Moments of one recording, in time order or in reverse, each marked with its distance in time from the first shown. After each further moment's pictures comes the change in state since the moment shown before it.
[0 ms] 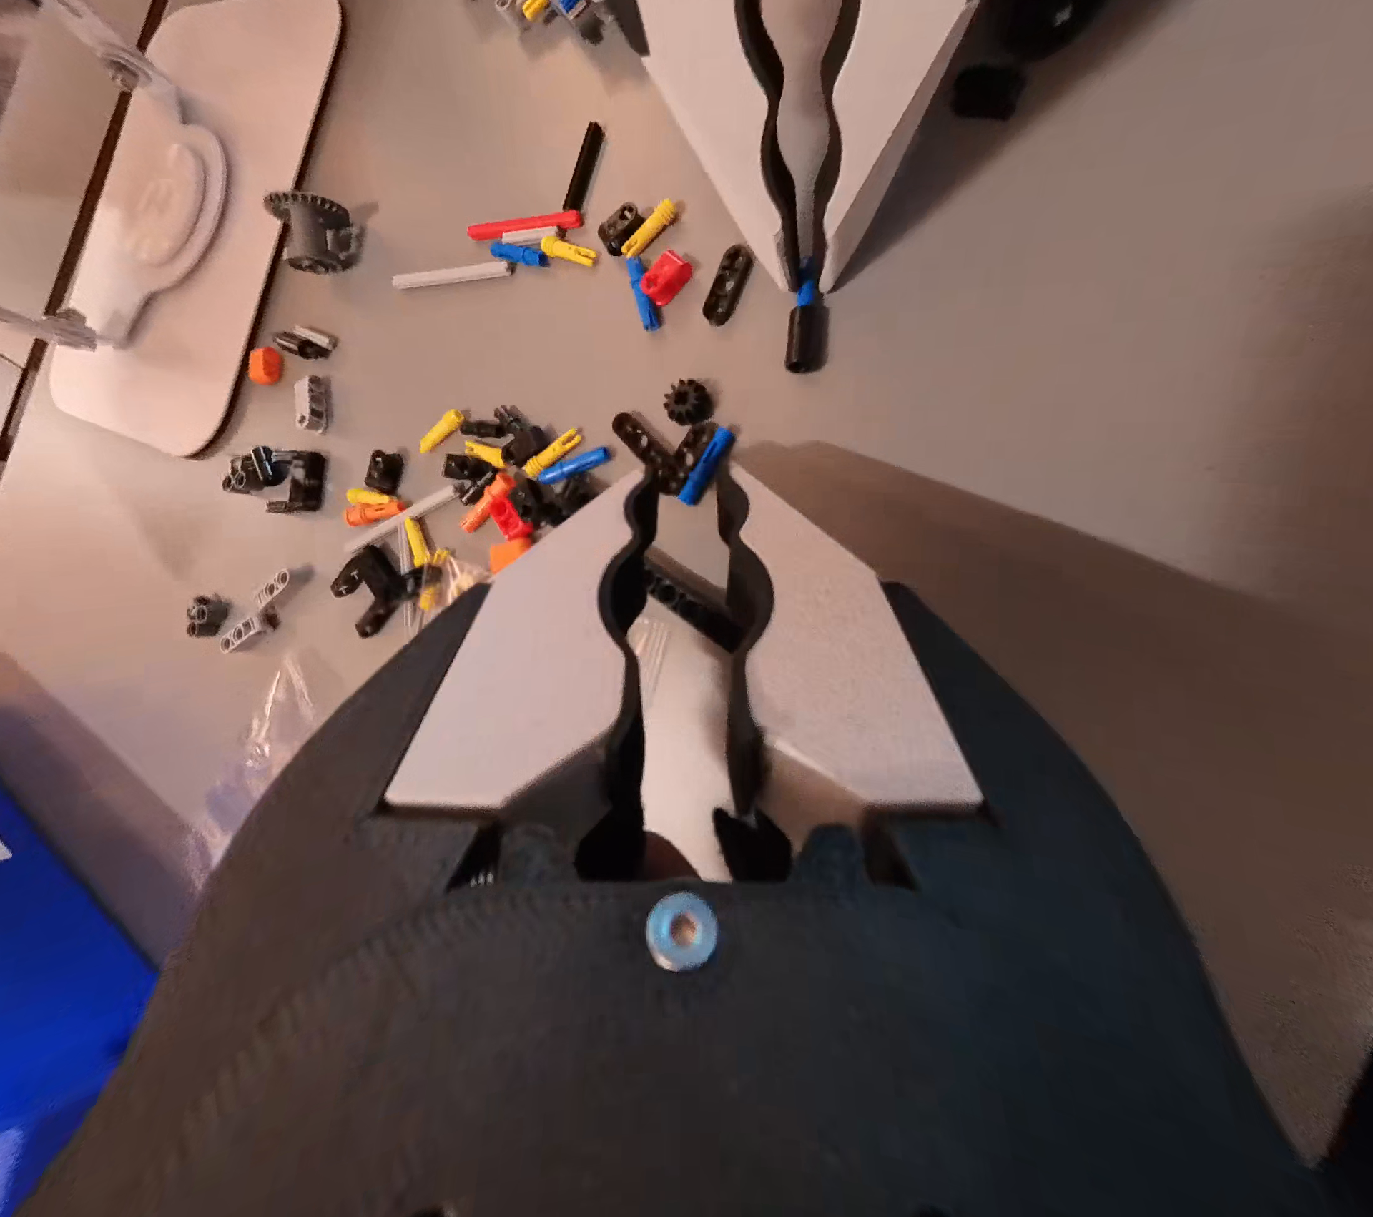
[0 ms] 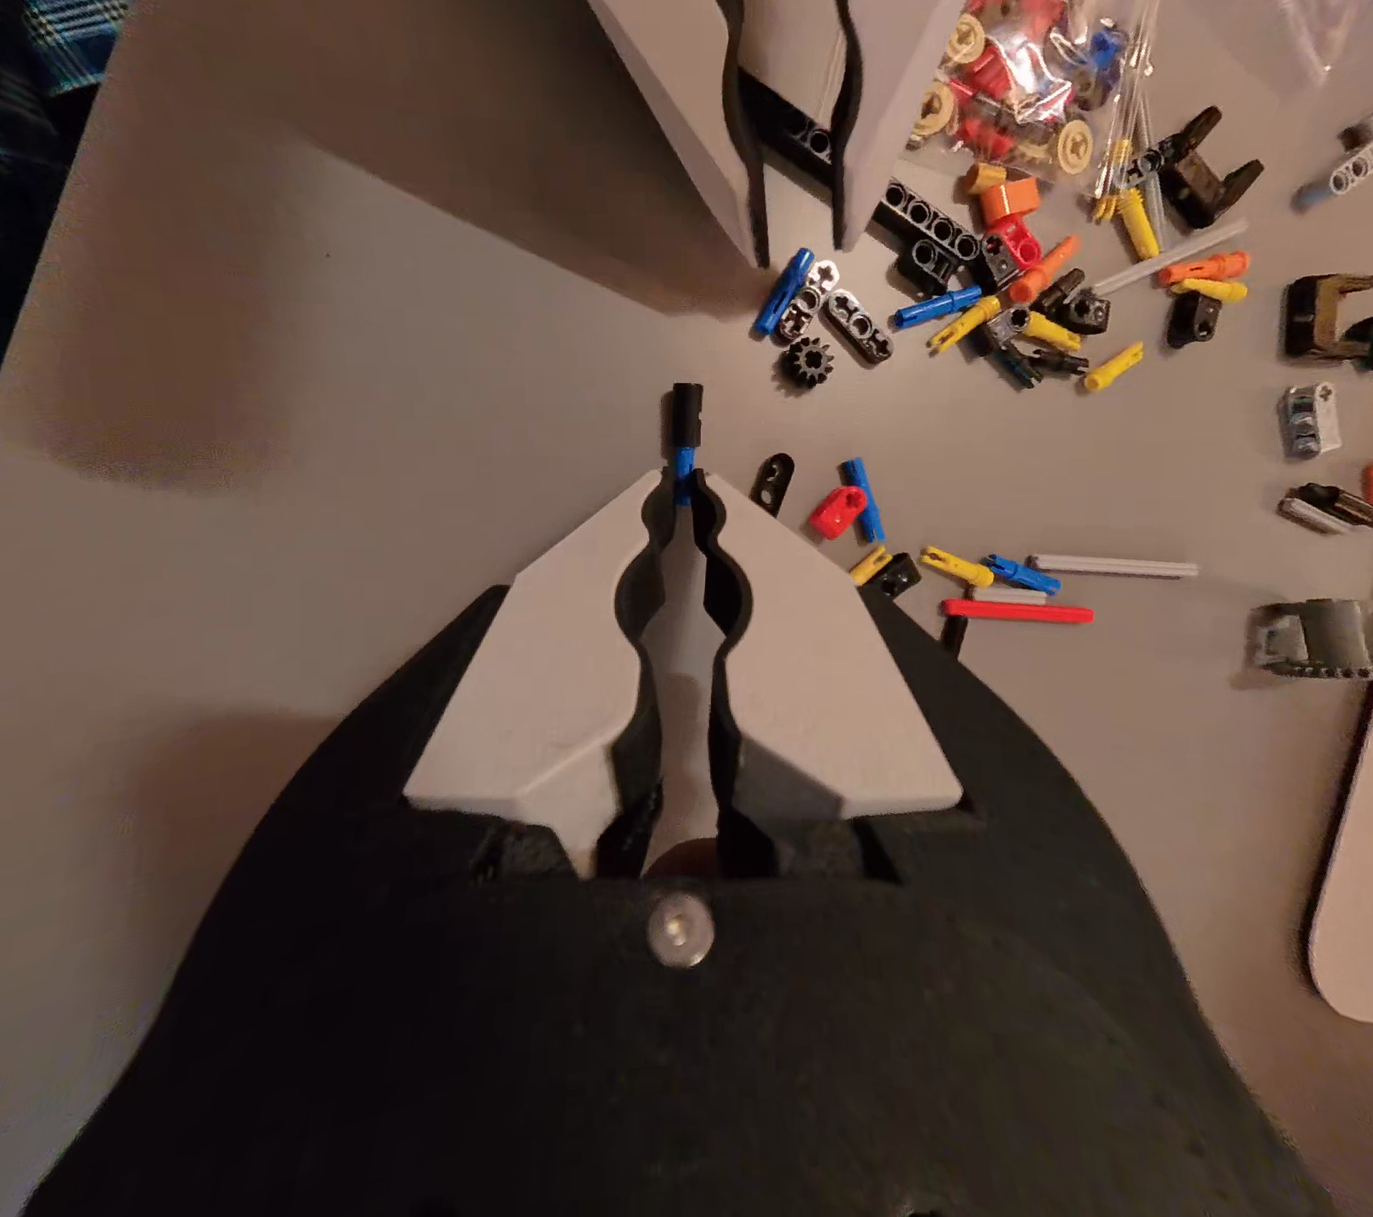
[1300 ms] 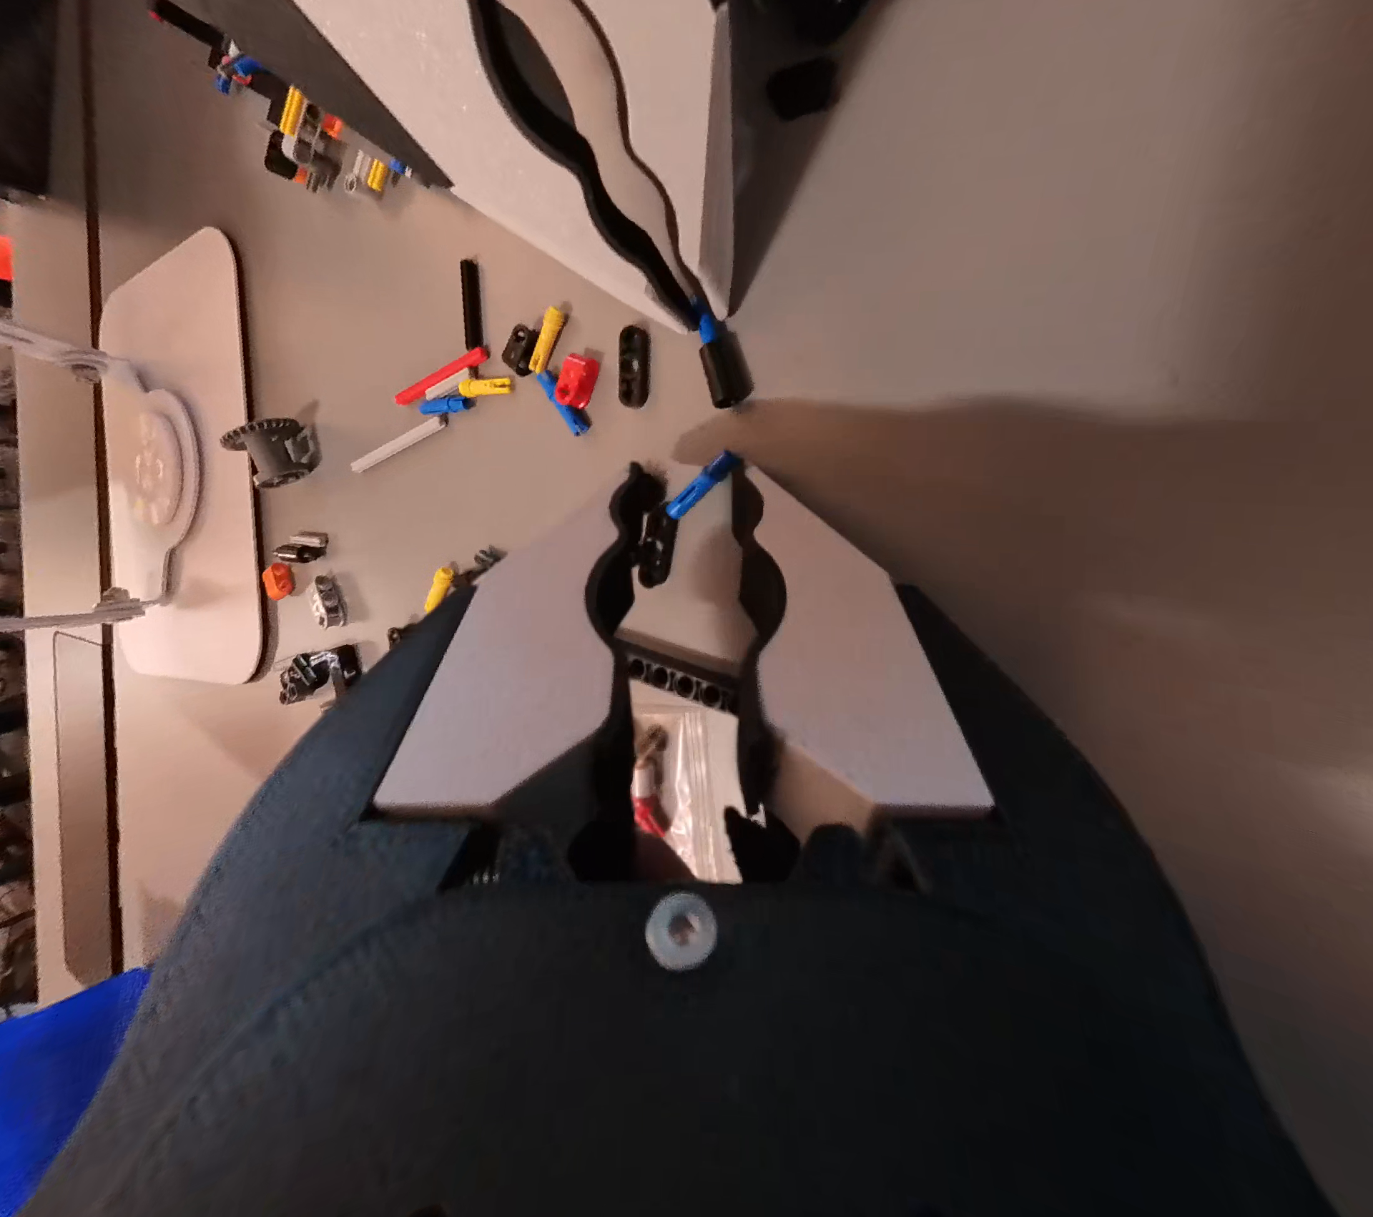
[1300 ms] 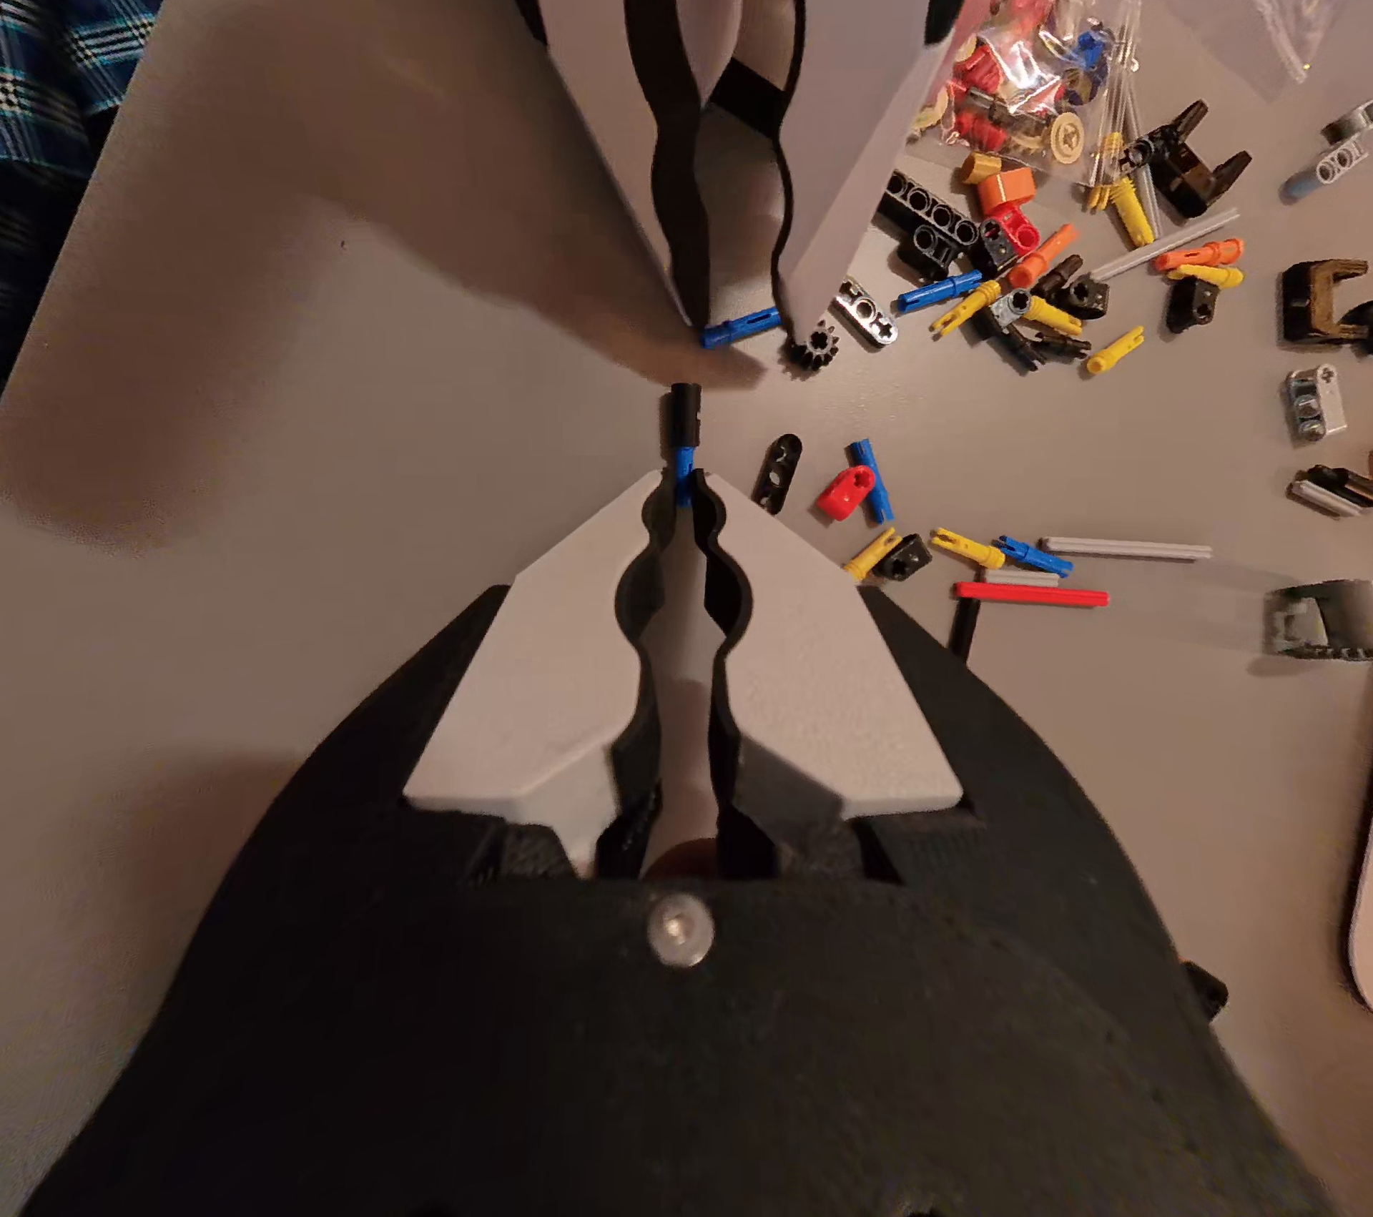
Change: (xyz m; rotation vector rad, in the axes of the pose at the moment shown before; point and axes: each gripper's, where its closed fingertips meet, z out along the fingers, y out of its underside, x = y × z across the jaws) left arm 0.017 -0.016 0.013 0.019 0.120 0.360; right arm -0.003 0.003 -0.003 0.054 0.003 0.010
